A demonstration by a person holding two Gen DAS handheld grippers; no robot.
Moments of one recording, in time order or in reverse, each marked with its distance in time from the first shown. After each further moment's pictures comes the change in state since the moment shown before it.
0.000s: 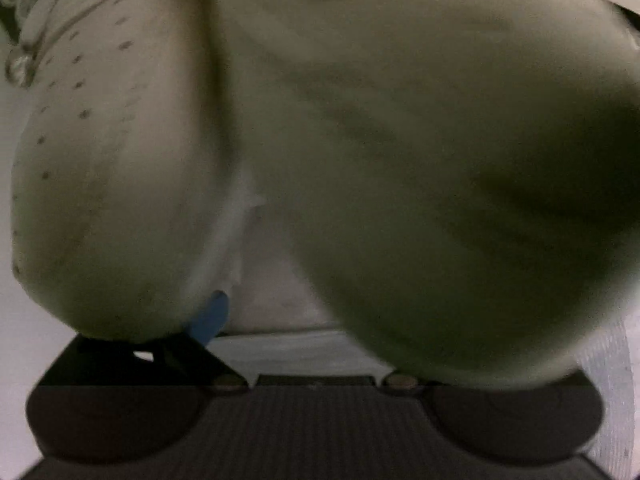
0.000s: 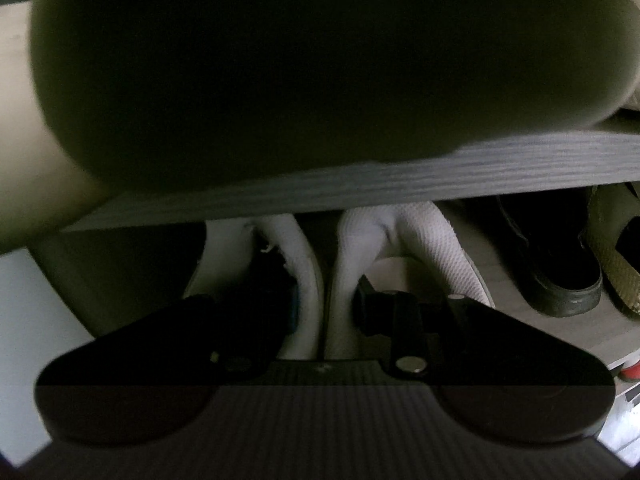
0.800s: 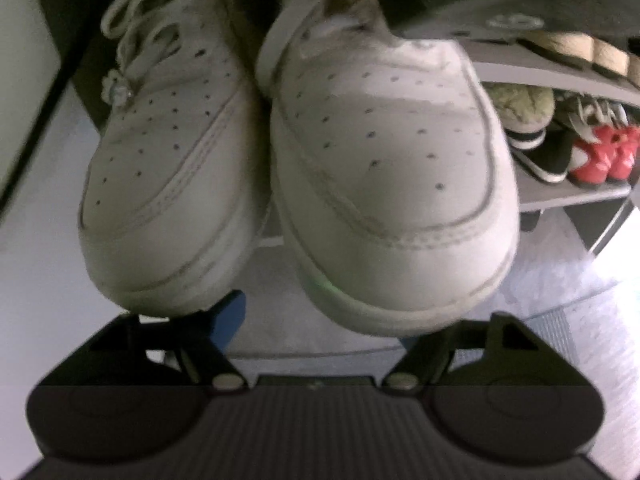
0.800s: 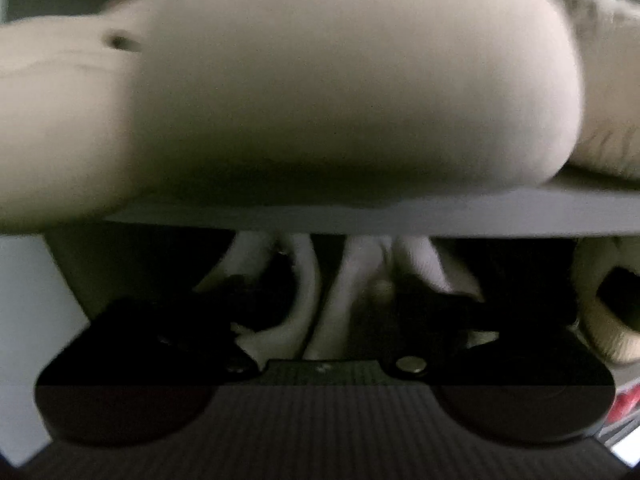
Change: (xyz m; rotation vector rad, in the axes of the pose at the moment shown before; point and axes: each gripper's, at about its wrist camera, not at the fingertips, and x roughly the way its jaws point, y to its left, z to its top) left arm -0.080 0.023 -0.021 -0.065 -0.122 -0.045; right arm -0.052 0.038 -0.004 -0.161 -0.088 0.023
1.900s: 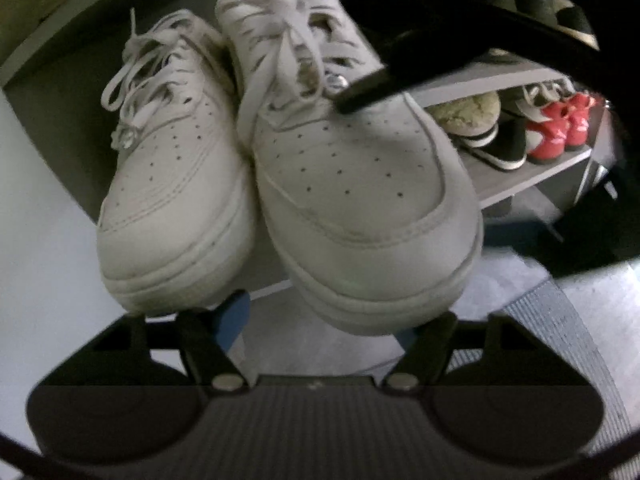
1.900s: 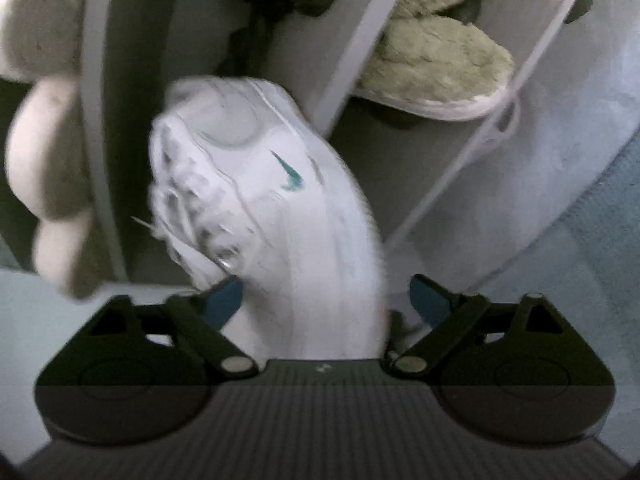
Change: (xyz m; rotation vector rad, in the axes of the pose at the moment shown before) left arm 0.013 0.019 0.056 0.190 -0.101 -0.063; right arm -0.044 -0.161 -0.172 1.166 0.370 0.358
